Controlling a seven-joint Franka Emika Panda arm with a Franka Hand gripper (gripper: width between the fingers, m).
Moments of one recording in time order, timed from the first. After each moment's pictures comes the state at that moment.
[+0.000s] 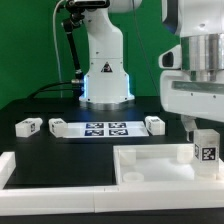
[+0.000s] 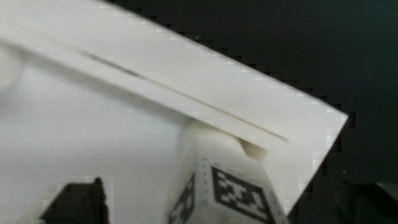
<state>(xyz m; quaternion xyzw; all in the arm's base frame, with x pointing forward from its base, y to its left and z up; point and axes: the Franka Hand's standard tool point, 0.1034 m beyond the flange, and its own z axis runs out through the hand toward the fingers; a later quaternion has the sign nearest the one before) 0.618 0.129 0.075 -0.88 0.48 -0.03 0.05</state>
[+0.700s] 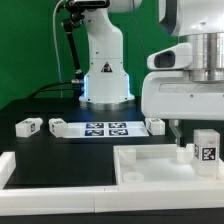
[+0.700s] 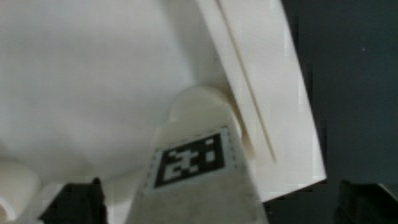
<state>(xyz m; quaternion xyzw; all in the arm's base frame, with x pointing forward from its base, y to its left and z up) 0.626 0.124 0.074 -0.99 0.15 -0.07 0.02</state>
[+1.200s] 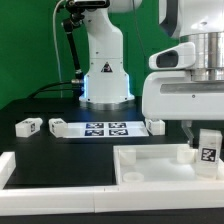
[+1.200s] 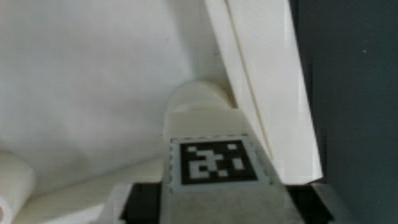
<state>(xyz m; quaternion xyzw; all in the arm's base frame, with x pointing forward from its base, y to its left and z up) 0.626 0.123 0.072 -0.98 0.17 -0.07 0.02</state>
